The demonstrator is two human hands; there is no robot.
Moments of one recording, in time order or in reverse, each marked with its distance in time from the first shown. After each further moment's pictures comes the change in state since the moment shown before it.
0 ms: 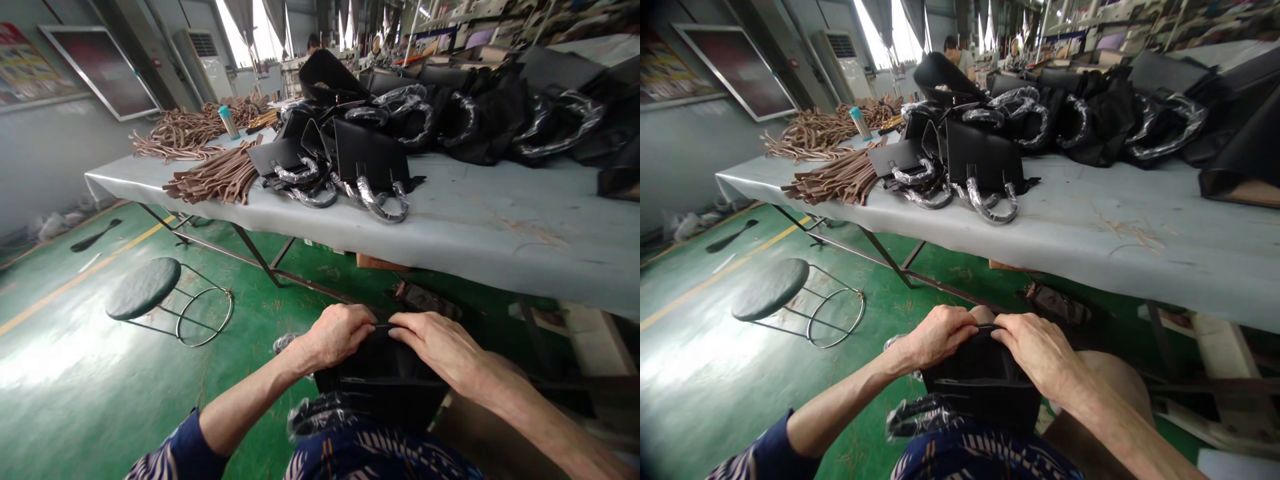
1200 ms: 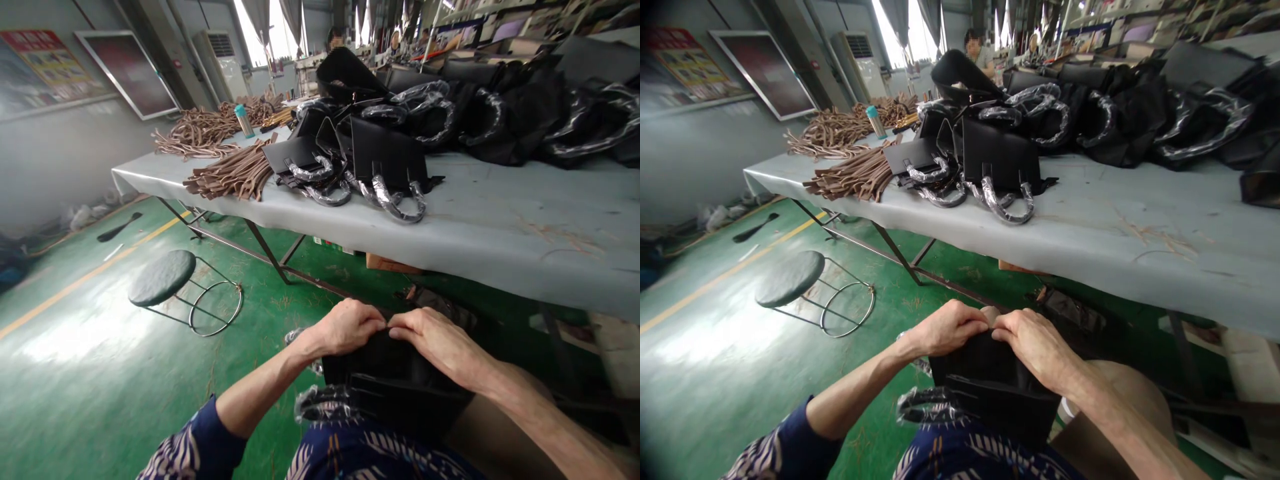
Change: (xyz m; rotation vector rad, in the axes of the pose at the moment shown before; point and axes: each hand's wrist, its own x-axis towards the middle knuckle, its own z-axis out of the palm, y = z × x) left_hand 0.002 0.003 -0.013 -0.223 -0.067 -0.106; right_hand 0.011 -0.016 -0.009 0.139 -0.120 -0.124
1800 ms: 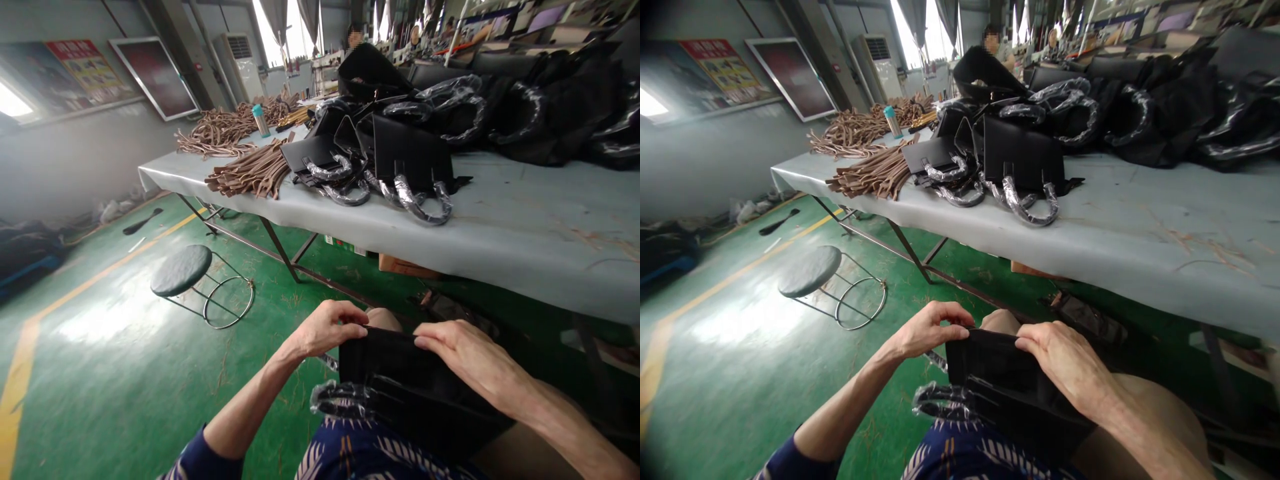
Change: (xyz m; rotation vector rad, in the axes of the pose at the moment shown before) left_hand -0.045 -0.027 -0.013 -0.322 0.130 -0.136; right_hand -0.005 0.004 0.007 -0.053 0.003 0.069
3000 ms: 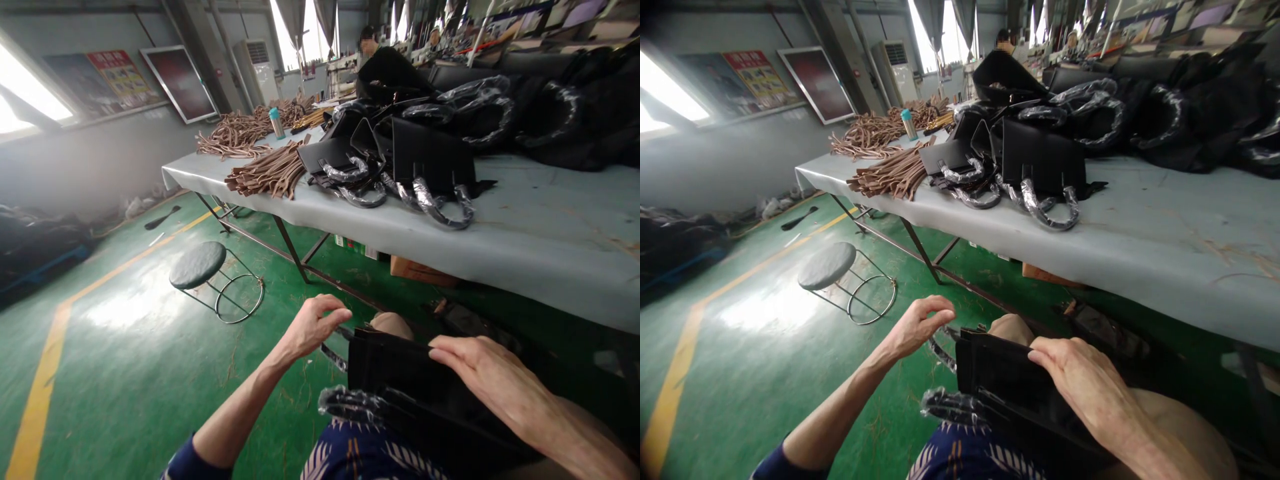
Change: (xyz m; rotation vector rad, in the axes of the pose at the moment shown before) left_hand -0.028 -0.019 -0.016 0.126 0.338 -0.007; right_hand -0.006 0.005 0.013 -0.027 -0.006 0.014
